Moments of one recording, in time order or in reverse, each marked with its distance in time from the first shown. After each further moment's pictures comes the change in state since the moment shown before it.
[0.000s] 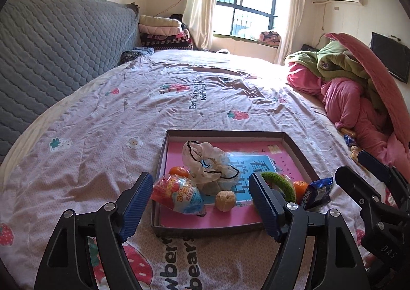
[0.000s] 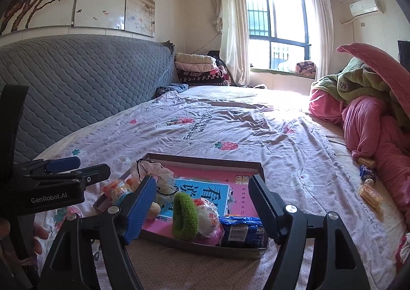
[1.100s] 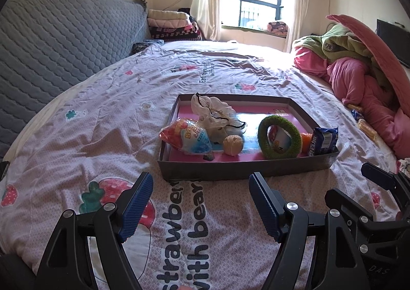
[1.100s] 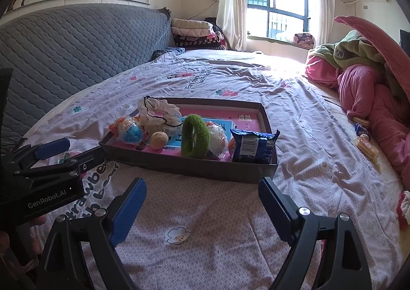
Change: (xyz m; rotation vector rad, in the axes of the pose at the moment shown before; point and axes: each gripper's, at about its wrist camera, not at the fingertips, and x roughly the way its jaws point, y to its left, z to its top) left arm -0.018 -0.007 -0.078 0.015 0.038 0.073; right arm -0.019 0.022 -0.071 0.002 0.212 -0.031
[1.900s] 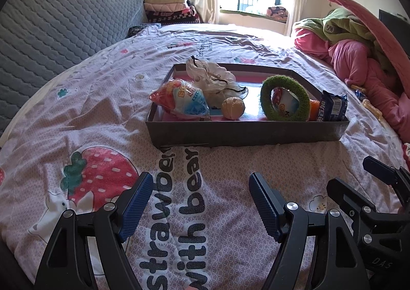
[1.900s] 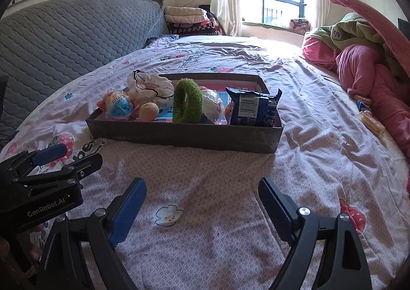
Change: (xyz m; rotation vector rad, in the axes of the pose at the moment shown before) left arm 0.030 -0.006 -0.035 0.013 0.083 -0.003; right arm 0.023 -0.005 -0.032 0.039 0.061 -0.013
